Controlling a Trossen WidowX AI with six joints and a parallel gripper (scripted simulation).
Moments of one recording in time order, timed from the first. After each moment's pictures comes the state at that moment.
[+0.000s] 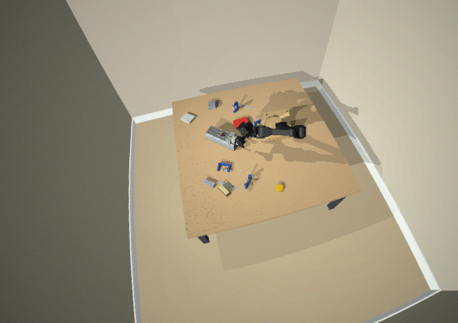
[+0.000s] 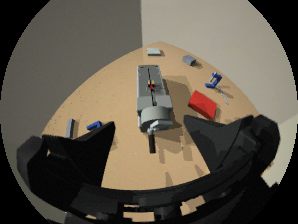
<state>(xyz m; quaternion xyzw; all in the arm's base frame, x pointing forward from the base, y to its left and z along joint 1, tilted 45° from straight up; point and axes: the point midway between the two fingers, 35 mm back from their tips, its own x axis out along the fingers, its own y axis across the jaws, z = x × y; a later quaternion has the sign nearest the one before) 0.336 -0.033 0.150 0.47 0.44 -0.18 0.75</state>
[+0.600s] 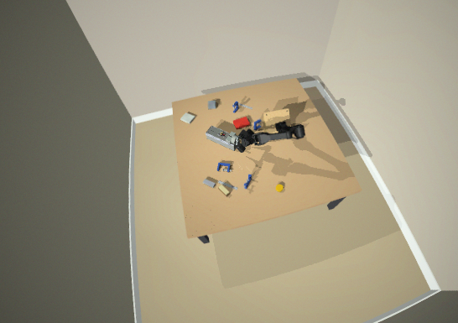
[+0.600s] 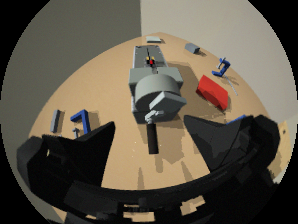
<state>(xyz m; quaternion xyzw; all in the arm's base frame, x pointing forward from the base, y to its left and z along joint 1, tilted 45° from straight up) 0.336 0.028 0.091 0.47 0.44 -0.17 0.75</state>
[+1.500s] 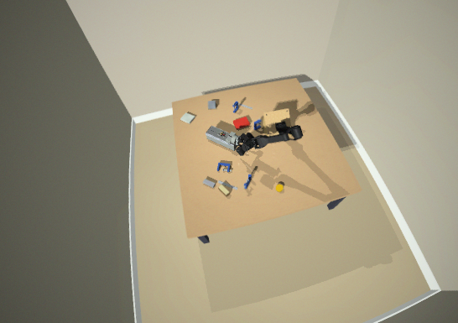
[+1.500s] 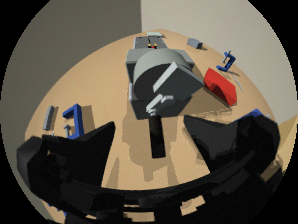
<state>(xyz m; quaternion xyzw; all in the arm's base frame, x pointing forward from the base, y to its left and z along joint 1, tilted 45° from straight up) 0.341 0.057 0.064 0.47 0.44 -0.17 0.75</state>
